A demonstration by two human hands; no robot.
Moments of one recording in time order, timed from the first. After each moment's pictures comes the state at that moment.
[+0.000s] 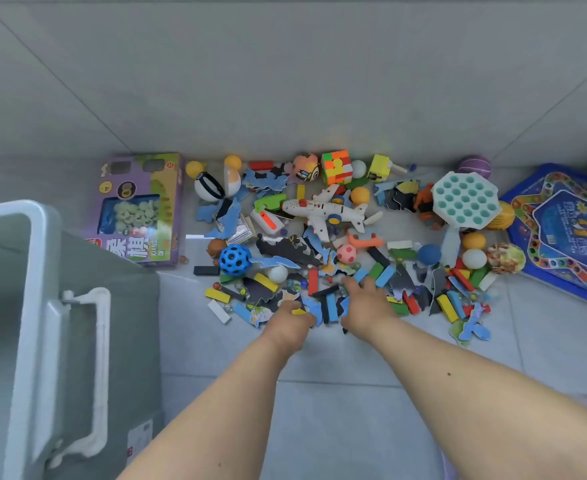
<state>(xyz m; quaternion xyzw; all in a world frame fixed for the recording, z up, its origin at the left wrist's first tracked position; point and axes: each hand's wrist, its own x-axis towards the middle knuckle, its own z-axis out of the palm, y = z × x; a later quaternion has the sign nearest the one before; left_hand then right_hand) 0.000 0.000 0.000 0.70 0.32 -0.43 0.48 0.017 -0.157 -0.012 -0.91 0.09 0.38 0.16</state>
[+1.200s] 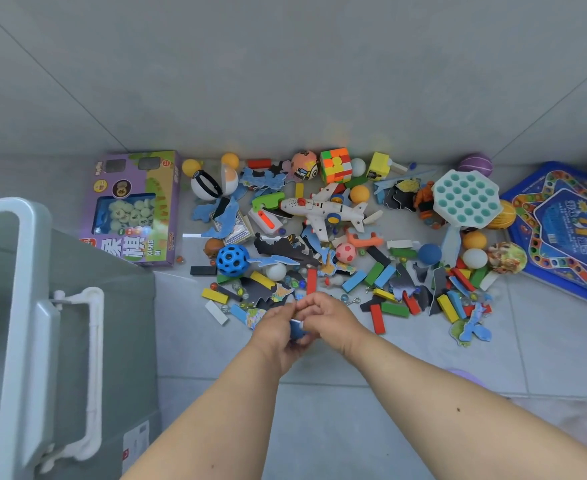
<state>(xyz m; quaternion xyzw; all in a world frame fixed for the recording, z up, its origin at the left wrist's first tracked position) -0.002 -0.001 0.005 0.43 0.51 -0.32 0.67 0.001 -0.107 0.009 -0.66 0.20 0.37 0.63</state>
